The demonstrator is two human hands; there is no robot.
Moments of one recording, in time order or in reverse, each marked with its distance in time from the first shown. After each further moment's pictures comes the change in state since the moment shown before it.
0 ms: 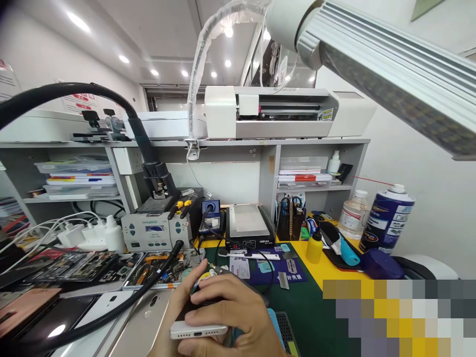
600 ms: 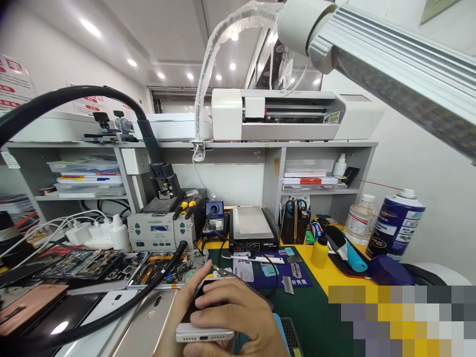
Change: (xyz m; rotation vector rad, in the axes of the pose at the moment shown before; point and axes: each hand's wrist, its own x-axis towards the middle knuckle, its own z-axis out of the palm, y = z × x) left_hand -0.015 0.009 0.034 -0.043 -0.062 -0.073; right_hand 0.002 -0.001 -0.002 -0.026 -0.027 -0.038
